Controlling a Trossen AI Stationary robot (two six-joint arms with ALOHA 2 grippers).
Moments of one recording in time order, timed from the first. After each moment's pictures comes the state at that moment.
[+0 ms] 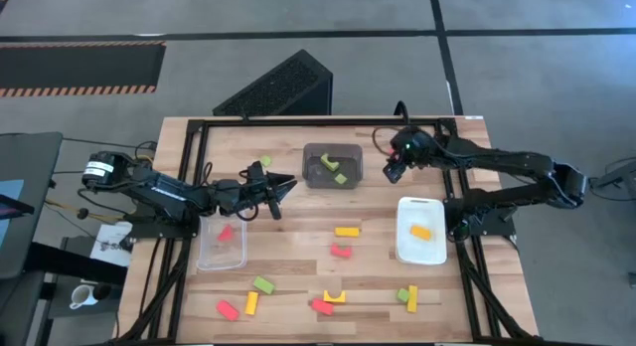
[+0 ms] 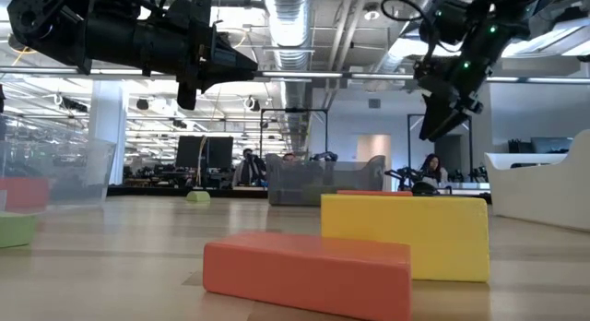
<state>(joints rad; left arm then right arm) -0.05 1.33 0.36 0.96 -0.46 -0.32 -0.50 1.10 0.73 -0.54 0.19 0.20</state>
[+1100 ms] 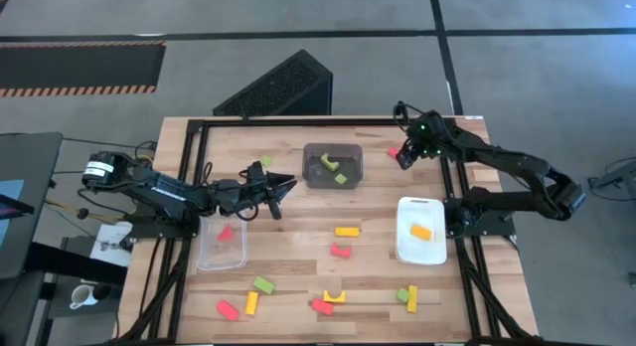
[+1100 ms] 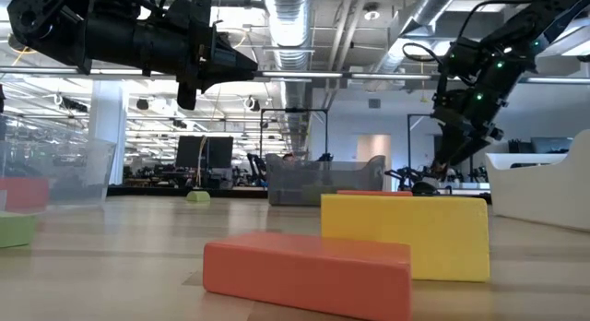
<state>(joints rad) -0.05 1.33 0.36 0.96 -0.46 -0.32 -0.86 1.11 0.58 -0.39 0.02 0.05</state>
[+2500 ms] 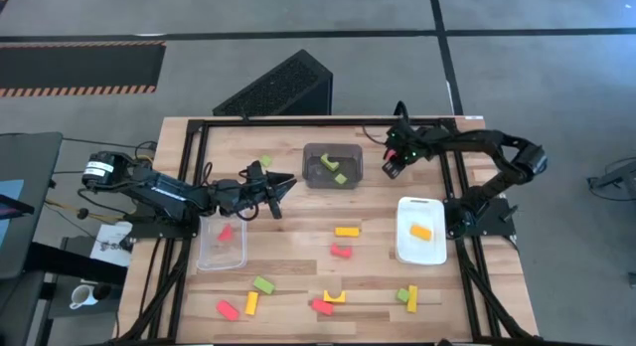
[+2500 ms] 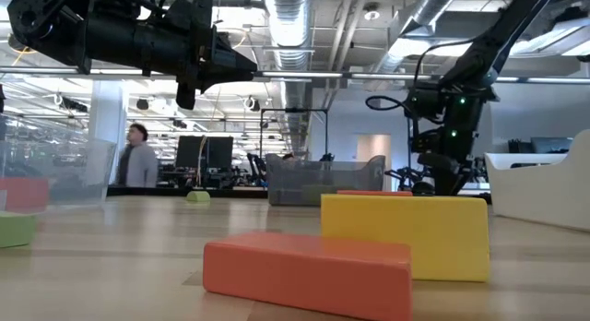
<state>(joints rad) -0.05 1.33 0.36 0.95 -0.48 -0.31 -0.74 1.52 0.67 -0.40 0.07 0.04</state>
